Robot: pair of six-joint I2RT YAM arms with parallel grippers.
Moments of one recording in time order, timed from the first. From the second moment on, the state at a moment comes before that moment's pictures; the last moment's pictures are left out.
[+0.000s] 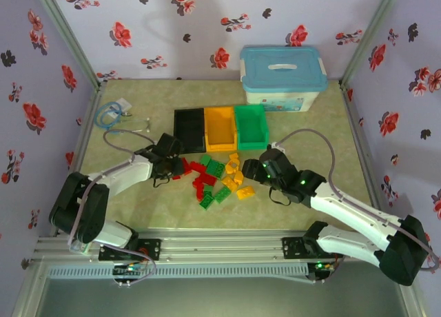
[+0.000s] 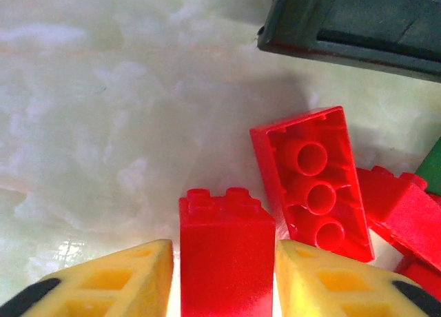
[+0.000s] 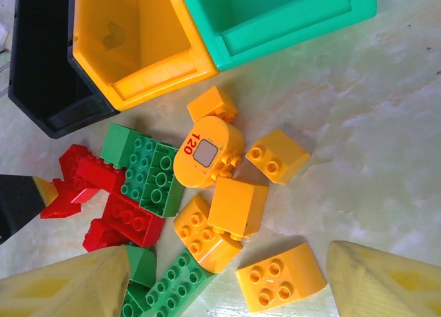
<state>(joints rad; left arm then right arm) -0.52 1.44 0.77 -0.48 -0.09 -0.71 0.81 1.01 0.69 -0.48 0.16 0.92</state>
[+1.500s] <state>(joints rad) -0.51 1.53 1.18 -0.60 -0.12 -0.59 0.84 0.94 0.60 -0.51 0.25 0.95</state>
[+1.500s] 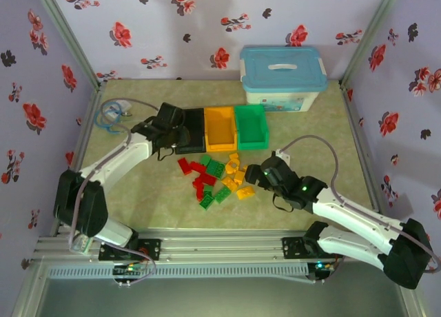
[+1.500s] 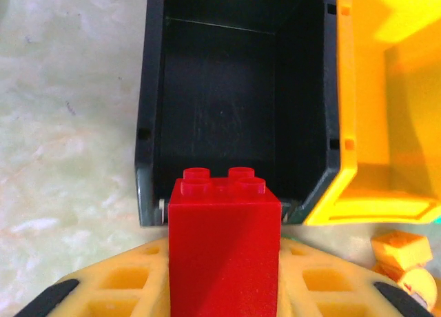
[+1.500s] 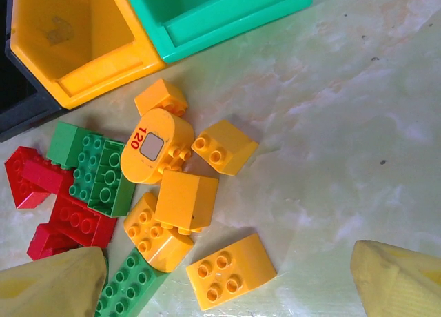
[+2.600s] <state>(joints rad) -0.38 1.81 1.37 -0.57 -0.02 -0.49 0.84 0.89 0.59 -0.52 0.25 0.94</state>
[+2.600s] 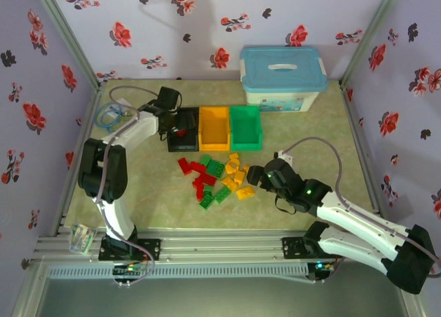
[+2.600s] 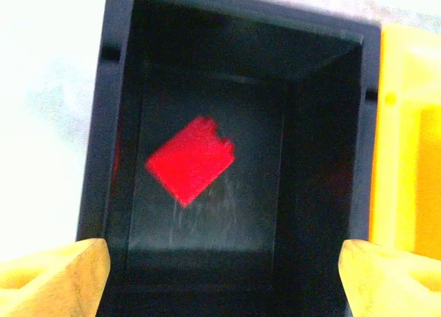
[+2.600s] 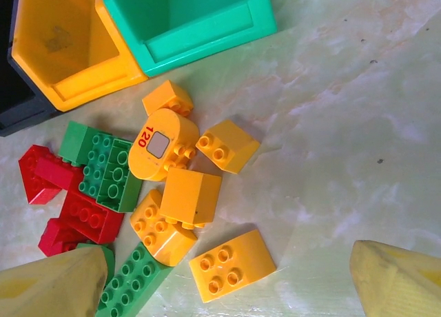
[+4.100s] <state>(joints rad) -0.58 1.60 0.83 -0.40 -0.02 -0.68 0.85 0.98 0.57 -0.46 0.23 0.90</state>
